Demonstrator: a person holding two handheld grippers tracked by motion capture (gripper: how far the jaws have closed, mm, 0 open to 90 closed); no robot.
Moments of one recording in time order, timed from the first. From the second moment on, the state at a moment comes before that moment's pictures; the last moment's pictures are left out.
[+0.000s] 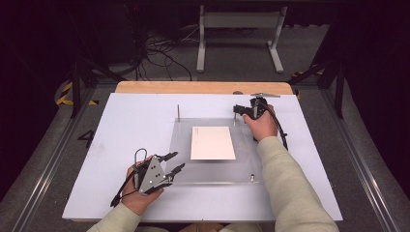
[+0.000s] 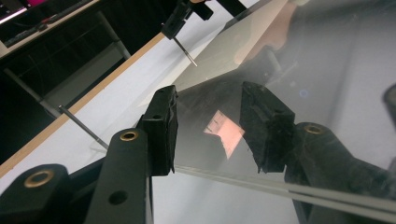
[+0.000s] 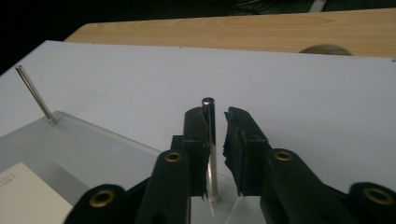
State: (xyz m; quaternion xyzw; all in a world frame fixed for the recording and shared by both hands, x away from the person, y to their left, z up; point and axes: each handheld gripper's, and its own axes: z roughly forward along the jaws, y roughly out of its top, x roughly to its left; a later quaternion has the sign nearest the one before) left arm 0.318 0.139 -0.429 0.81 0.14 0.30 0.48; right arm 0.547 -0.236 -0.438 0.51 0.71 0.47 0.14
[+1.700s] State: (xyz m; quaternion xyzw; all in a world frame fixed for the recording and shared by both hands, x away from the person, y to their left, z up) left arm 0.327 0.149 -0.421 0.81 0.17 0.29 0.48; right arm 0.330 -0.293 -0.363 0.24 0.79 0.52 0.22
